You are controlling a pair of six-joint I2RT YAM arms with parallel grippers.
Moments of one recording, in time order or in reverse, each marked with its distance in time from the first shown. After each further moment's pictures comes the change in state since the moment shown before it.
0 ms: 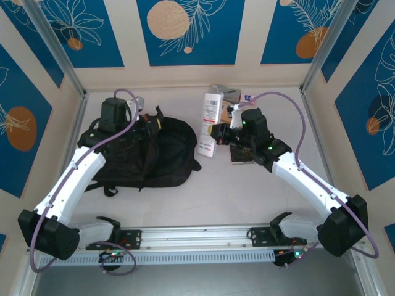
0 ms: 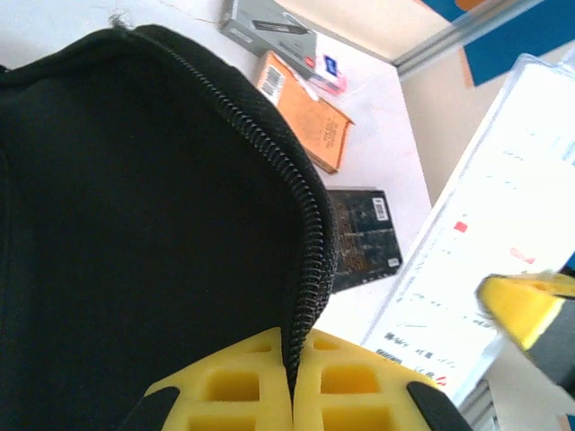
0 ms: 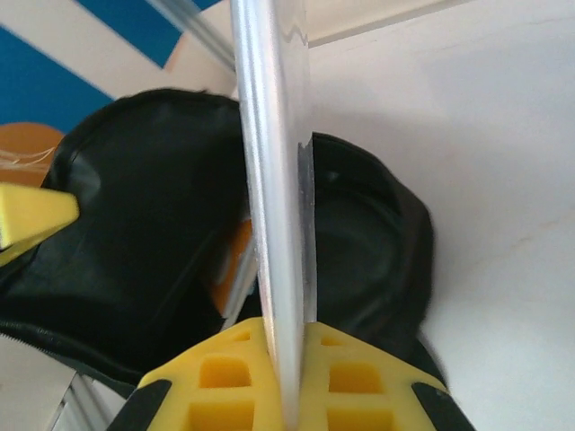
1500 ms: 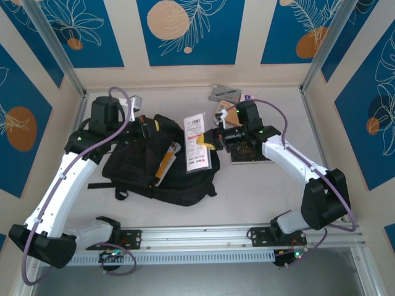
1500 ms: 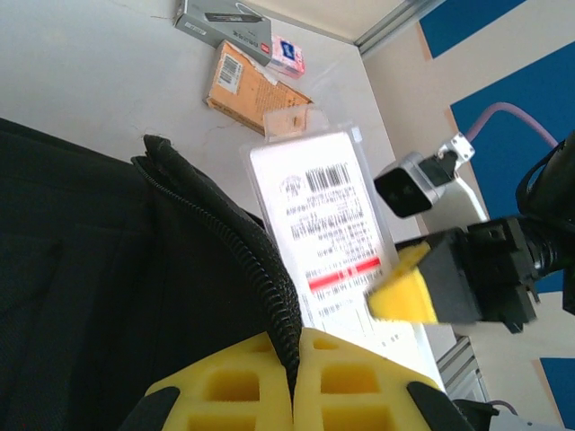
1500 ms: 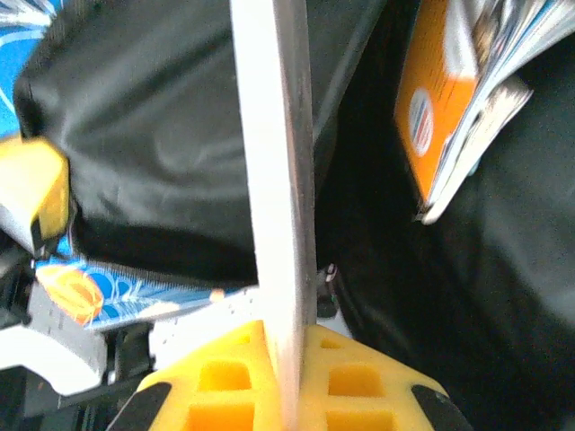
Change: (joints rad) left arm -0.016 -0.062 0.101 -0.161 0.031 0.064; right arm -0.120 0.235 0.105 -0.129 -0.765 0.349
